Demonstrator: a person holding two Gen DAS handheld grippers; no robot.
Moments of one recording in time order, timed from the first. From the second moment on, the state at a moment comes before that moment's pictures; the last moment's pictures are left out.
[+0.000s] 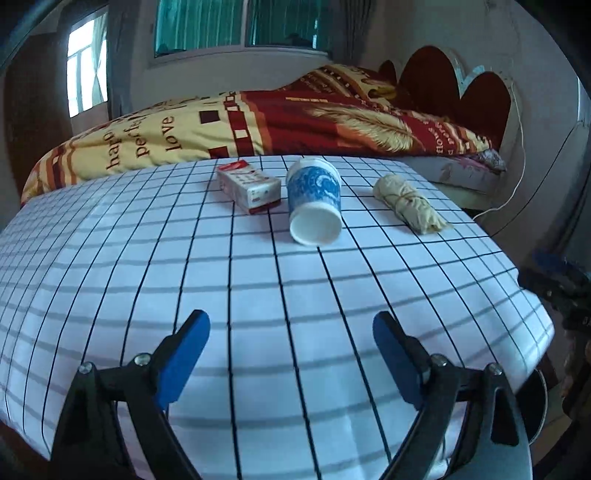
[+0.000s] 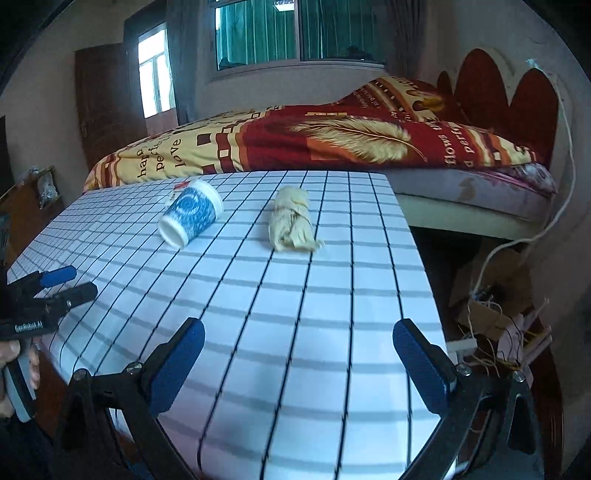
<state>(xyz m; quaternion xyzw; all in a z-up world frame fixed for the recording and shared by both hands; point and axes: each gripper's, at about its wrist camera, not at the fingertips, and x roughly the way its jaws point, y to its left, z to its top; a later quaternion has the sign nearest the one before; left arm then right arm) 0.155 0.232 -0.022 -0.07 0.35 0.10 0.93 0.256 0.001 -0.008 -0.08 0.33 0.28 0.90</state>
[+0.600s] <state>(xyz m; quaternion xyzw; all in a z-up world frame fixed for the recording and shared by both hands) 0.291 0.252 -0.033 -0.09 0.43 0.02 0.90 0.393 0.092 -0.048 -0.08 0.42 0.29 0.85</state>
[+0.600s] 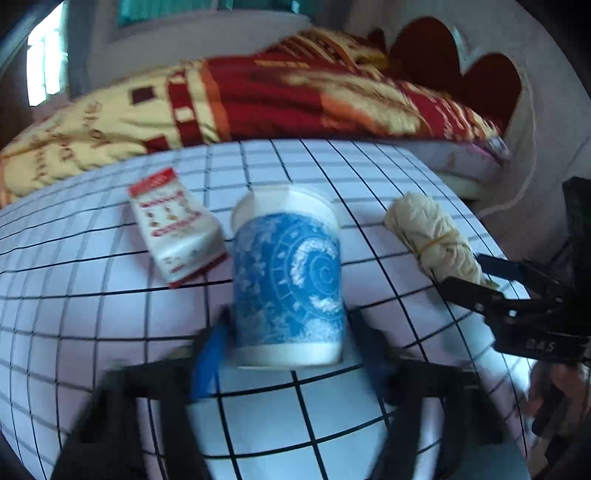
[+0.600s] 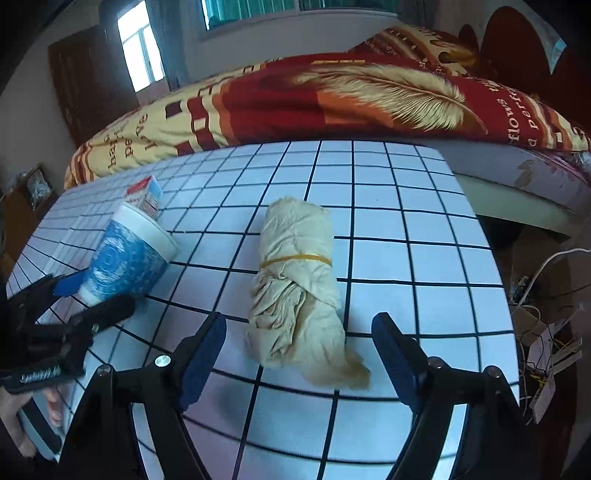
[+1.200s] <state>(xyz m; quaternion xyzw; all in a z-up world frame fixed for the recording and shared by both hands) 0.215 0.259 0.042 0.15 0.48 0.00 0.87 0.323 0.069 -0.023 -0.09 0.39 0.35 0.85</state>
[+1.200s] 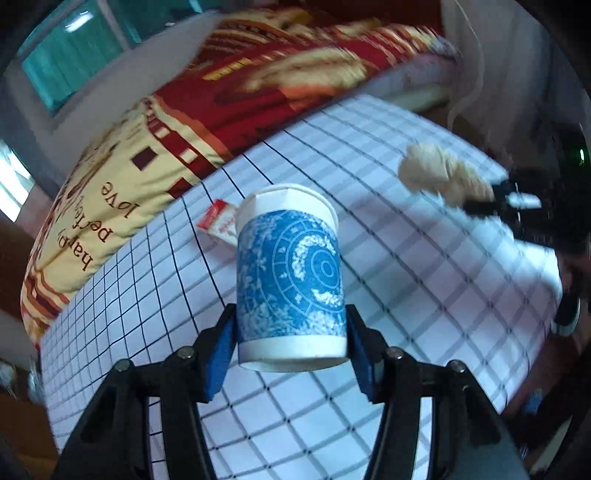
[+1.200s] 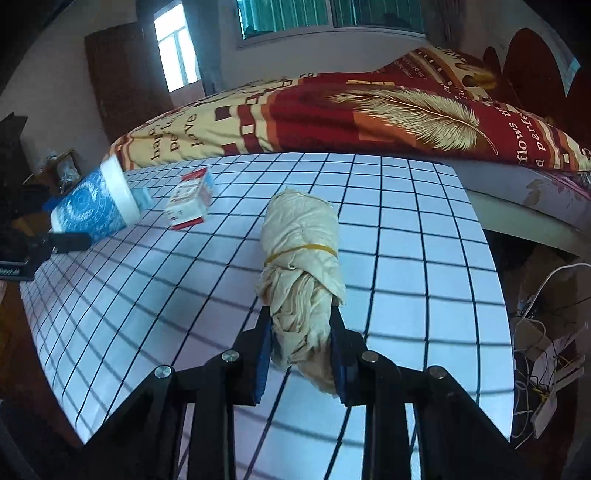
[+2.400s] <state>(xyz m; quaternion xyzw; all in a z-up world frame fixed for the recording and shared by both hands) 0.108 0.101 -0.017 0.01 0.35 -0.06 0.93 0.147 -0.145 0.028 -0.03 0.30 0.23 0.93</state>
